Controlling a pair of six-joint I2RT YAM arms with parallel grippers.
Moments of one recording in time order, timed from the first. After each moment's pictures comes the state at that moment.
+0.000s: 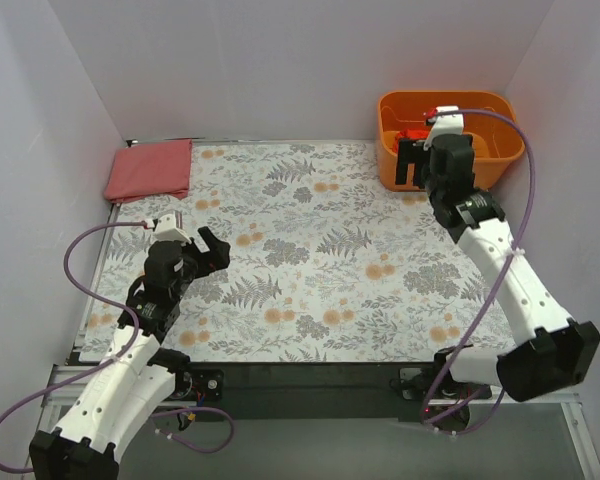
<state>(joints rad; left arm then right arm) -0.29 0.66 0.53 -0.24 -0.12 -0.50 0.35 1.23 1.24 -0.36 0.36 0.04</state>
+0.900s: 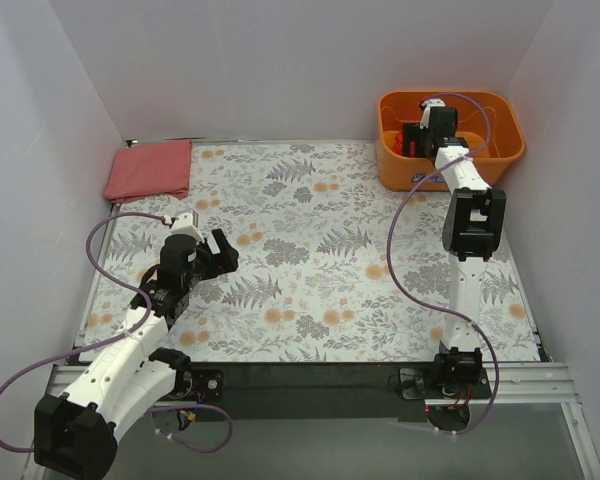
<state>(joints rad) -0.32 0.82 0.52 -0.21 -0.09 -0.48 0.00 2.41 2.13 -0.35 0.01 -0.07</state>
